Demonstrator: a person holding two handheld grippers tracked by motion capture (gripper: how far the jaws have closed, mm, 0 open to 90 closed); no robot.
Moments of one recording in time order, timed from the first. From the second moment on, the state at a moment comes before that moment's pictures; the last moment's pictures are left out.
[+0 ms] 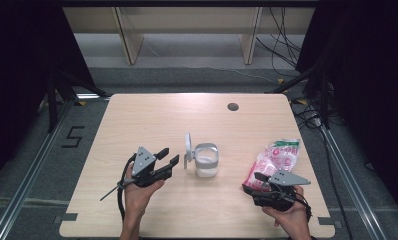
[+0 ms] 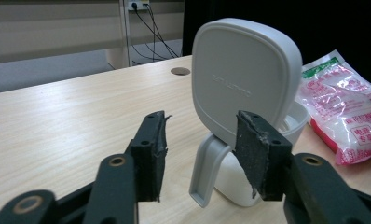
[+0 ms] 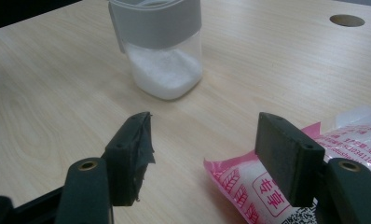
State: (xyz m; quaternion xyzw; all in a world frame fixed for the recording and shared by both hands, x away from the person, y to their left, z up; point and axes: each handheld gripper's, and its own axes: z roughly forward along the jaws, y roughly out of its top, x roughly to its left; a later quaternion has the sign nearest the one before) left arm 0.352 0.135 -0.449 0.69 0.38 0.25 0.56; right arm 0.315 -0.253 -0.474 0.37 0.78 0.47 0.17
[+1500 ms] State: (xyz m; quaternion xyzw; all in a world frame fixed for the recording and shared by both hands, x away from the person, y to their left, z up) left arm 0.365 0.105 -0.439 0.72 0.33 0.24 0.56; right arm 0.311 -0.252 -0.474 0.36 0.78 0.47 0.16
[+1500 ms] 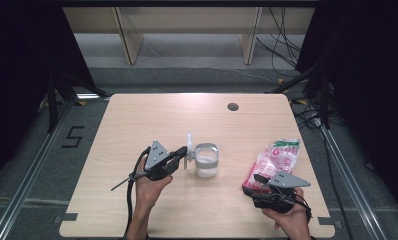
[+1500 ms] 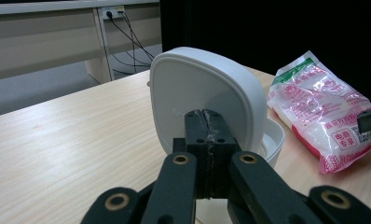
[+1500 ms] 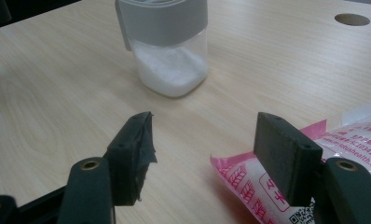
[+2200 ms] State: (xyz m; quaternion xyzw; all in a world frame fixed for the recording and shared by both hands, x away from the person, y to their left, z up) left arm 0.367 0.095 -0.435 0.72 0.32 0.24 0.56; right arm 0.311 -0.251 -0.474 0.36 0.78 0.48 0.16
